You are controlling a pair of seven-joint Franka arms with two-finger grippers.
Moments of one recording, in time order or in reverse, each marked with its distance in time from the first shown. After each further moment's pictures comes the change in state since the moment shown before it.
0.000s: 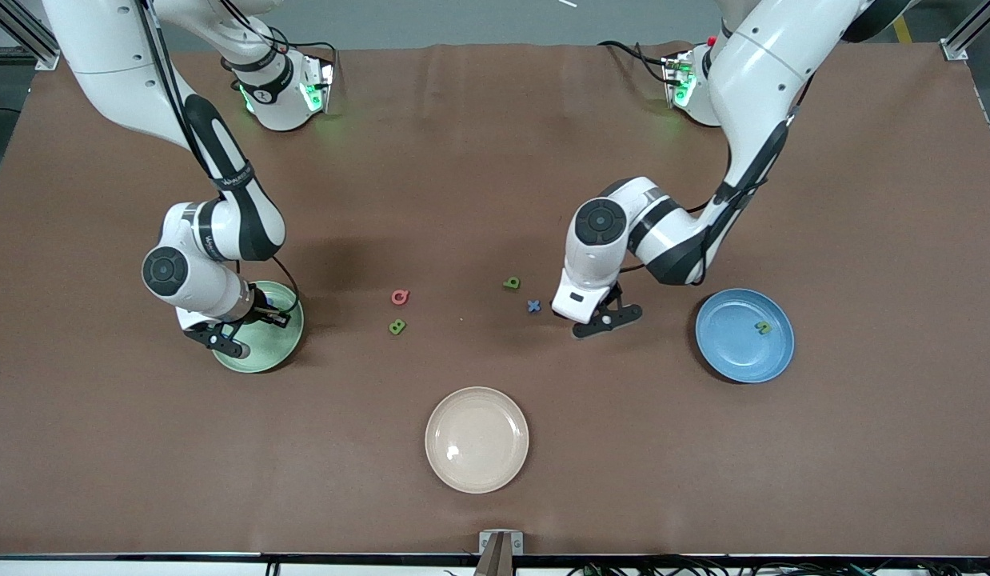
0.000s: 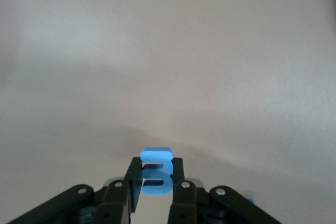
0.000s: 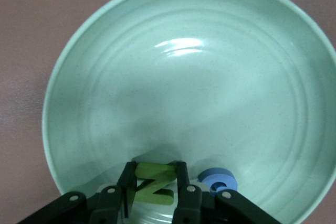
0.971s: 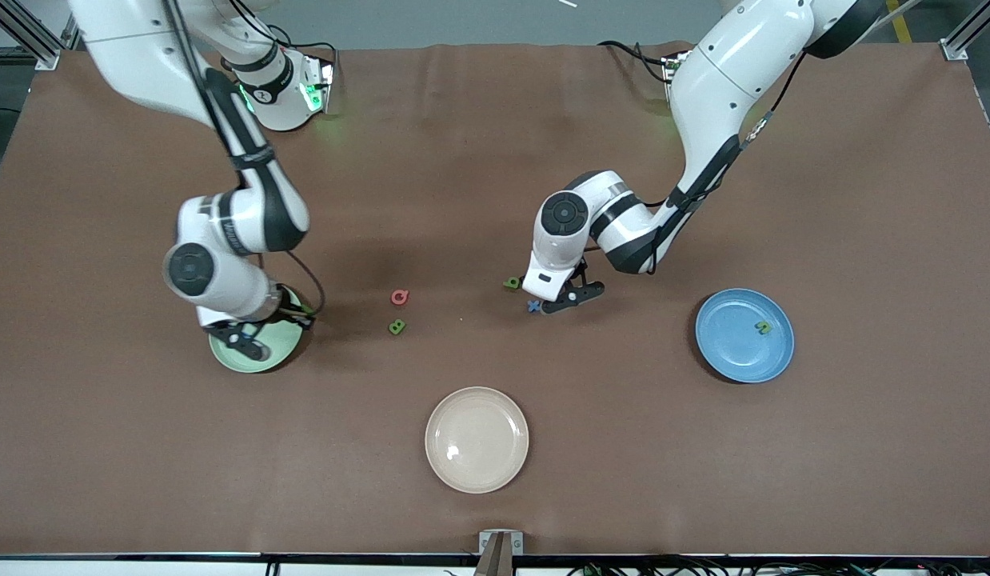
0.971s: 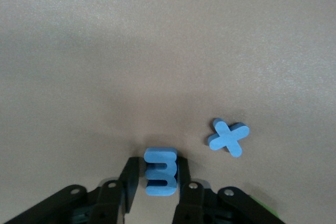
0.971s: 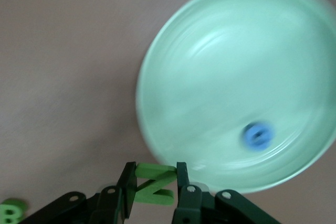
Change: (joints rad) left arm -0.114 0.097 0.001 -0.059 -0.063 0.103 -0.146; right arm 0.062 -0.068 -0.018 0.106 0.000 -0.182 0.111
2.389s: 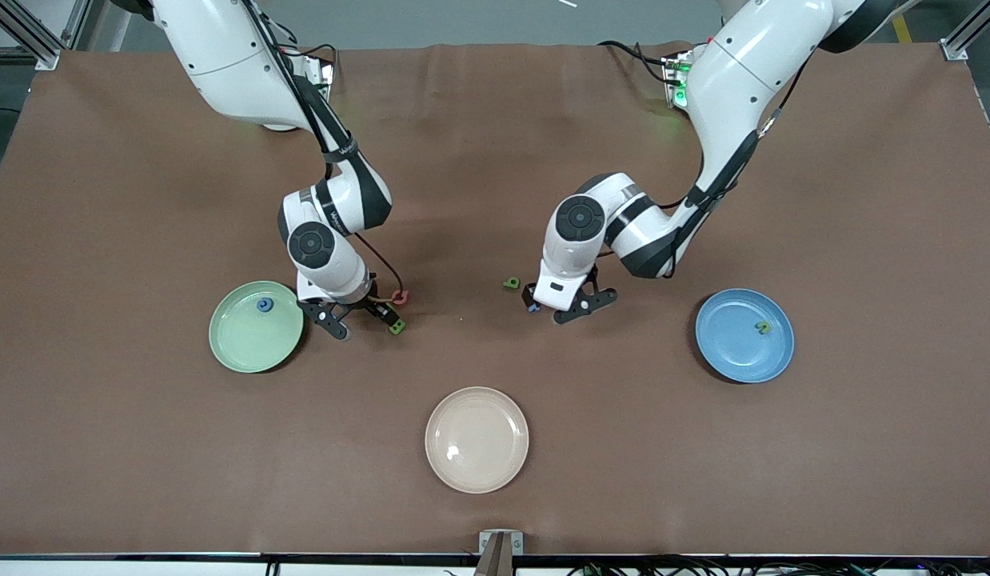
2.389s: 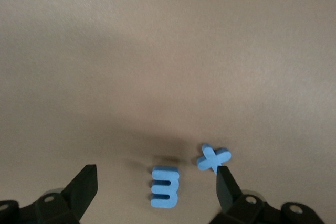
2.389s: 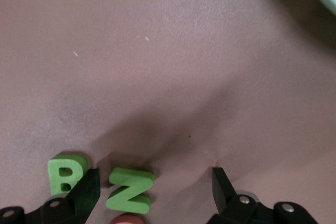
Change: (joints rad) left arm 0.030 -0.019 -0.008 0.027 -0.020 -0.015 0.000; right arm 0.283 0.138 0.035 -0.041 0.000 0.265 0.515
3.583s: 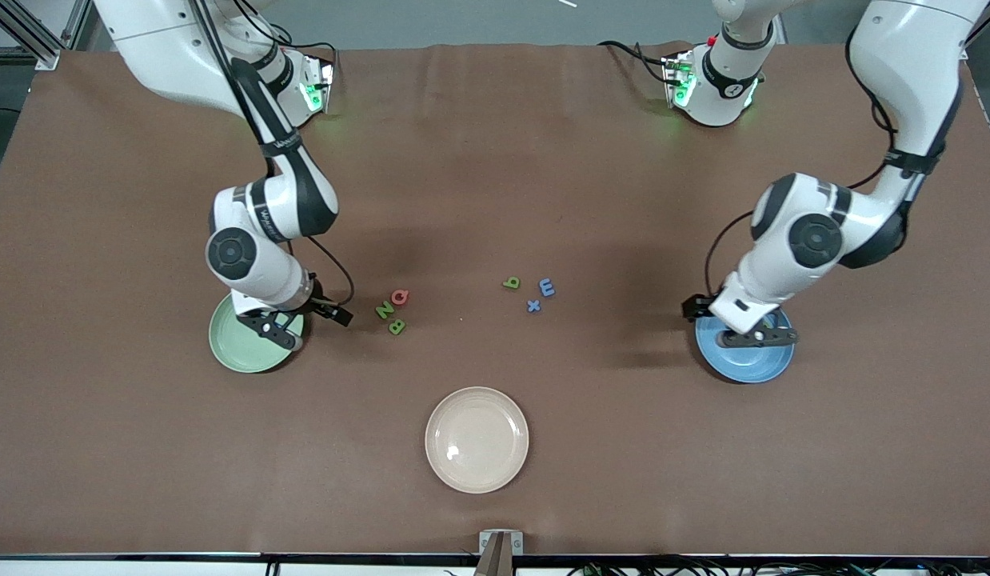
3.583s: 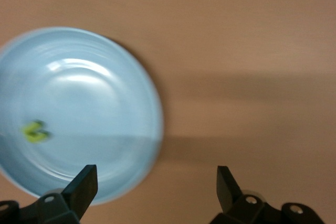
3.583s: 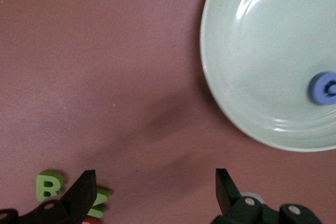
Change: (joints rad) left arm 0.600 -0.272 -0.163 -0.259 -0.055 0.000 0.774; right arm -0.133 -0.104 0.000 0.000 0.000 -0.141 -0.255
